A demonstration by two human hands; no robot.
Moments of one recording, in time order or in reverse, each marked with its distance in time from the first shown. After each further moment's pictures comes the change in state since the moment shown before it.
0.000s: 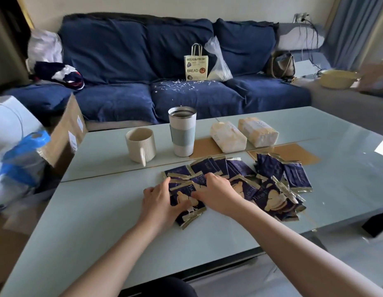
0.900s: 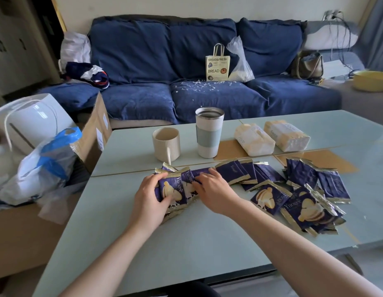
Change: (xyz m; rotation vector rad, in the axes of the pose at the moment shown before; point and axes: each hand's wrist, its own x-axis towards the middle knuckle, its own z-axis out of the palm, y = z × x) left_hand 0.004 -0.068 -0.038 -0.256 0.417 0.188; right_hand 0.041 -0.035 0.048 -0.138 0.074 -0.442
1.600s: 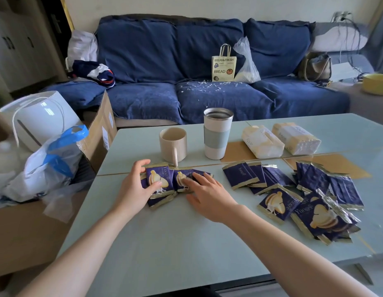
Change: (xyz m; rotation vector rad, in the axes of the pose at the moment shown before) left_hand 0.039 -0.043 -0.034 -0.029 -0.100 -0.157; right_hand 0.007 -0.015 0.022 -0.170 -0.002 -0.123
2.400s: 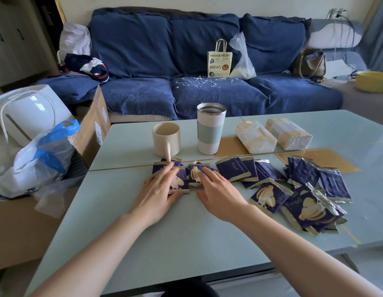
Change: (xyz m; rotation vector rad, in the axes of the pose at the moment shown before) left_hand -0.021 0.018 0.045 0.440 -0.328 0.266; right_hand -0.031 0.019 -0.018 0.005 0.012 0.092
